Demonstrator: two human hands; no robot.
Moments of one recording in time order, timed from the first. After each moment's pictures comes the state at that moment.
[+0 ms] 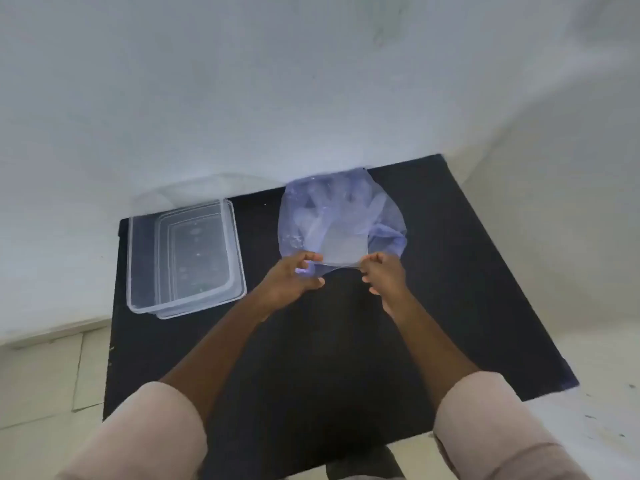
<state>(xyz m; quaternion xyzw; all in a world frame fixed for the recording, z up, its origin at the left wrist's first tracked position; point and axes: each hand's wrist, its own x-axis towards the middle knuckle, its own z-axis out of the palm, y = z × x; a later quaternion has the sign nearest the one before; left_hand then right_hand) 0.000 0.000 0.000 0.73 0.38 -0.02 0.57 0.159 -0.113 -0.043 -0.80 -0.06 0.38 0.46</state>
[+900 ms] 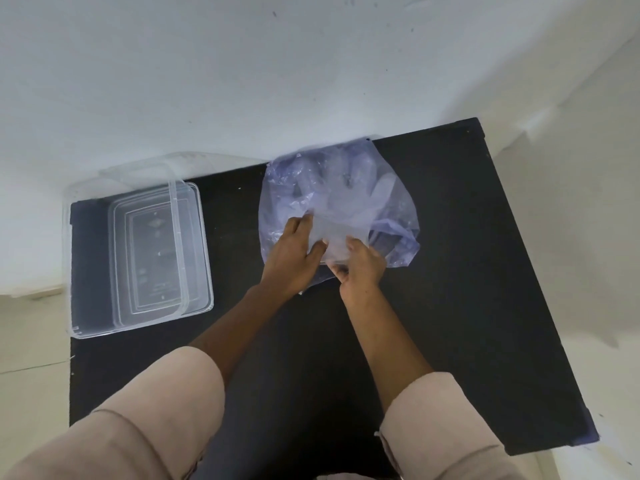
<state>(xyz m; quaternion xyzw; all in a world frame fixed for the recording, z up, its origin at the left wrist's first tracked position) 0.111 0.037 -0.064 0.84 0.41 0.01 0.36 0.199 -0.034 -0.071 -0.54 0.32 0.42 0.66</state>
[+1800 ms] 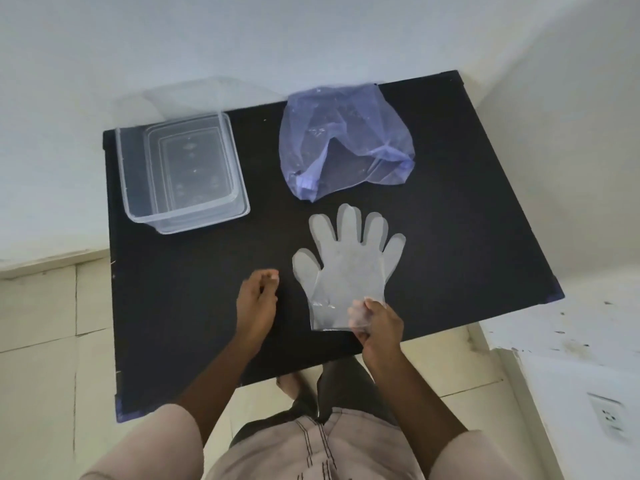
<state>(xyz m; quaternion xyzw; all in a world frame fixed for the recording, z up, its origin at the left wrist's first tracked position) -0.143 -0.106 -0.083 0.60 0.57 0.10 0.55 -0.005 -0.250 -0.100 -0.63 0.34 0.39 0.57</state>
